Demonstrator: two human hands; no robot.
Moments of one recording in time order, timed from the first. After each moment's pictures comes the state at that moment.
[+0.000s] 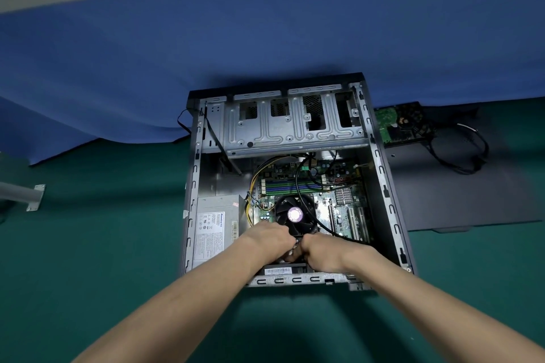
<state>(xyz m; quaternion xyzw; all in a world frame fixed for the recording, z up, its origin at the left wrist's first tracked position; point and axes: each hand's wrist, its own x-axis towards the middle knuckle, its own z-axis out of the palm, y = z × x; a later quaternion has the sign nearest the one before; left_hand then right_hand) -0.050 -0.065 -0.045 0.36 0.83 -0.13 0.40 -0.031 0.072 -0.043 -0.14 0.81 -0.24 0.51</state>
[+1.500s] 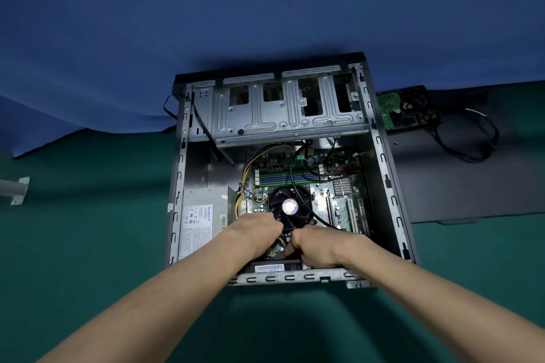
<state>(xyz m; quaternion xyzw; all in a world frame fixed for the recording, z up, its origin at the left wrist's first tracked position) -0.054 -0.076 -0.049 0.30 0.86 -0.10 0.40 -0.039 0.067 -0.057 -0.21 0.81 -0.19 0.52</state>
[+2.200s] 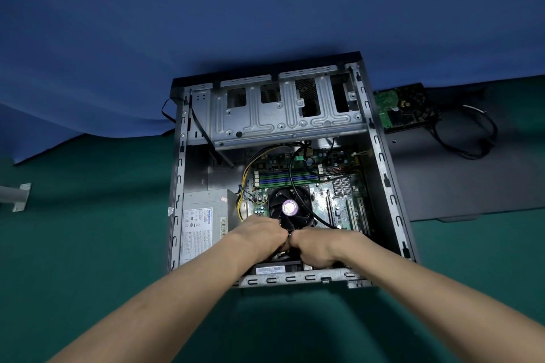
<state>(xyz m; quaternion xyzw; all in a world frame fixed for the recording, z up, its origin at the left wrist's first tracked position) -0.053 -0.065 -0.045 0.34 0.83 -0.13 0.42 -0.041 0.063 -0.058 -0.20 0.80 -0.17 0.54</state>
